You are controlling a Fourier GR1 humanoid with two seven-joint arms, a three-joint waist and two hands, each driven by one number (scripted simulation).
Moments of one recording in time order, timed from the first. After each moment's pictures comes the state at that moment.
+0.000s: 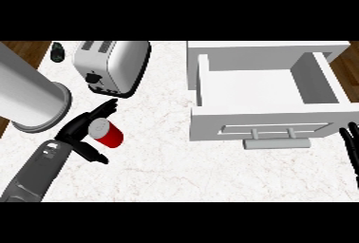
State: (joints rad) left arm -0.61 0.35 -0.02 -0.30 -0.26 -0.51 -0.80; right arm 0.26 -0.05 -0.20 -2.13 -0.07 0.19 0.08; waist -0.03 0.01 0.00
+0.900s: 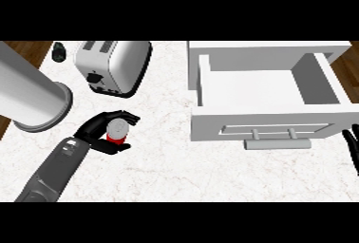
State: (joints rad) left arm -0.64 0.27 -0.05 -0.28 -0.27 -0.51 -0.81; right arm 0.27 -0.03 -0.21 -2.16 -0.08 0.20 0.09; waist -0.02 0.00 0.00
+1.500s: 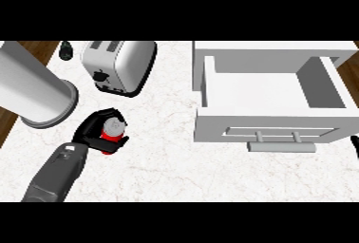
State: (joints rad) left arm -0.61 0.25 0.10 -0.29 -0.11 -0.41 -0.73; right arm 0.31 -0.02 -0.23 -2.19 -0.10 0.19 0.10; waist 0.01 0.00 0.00
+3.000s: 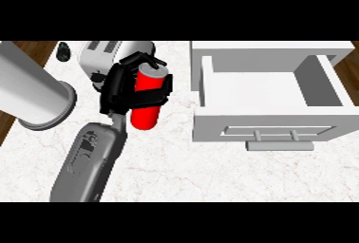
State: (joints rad) left arm -0.56 0.01 -0.08 -1.35 0.02 0.22 0.09; right arm 0.35 -0.01 -0.27 -2.23 -0.13 0.22 0.08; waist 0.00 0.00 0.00
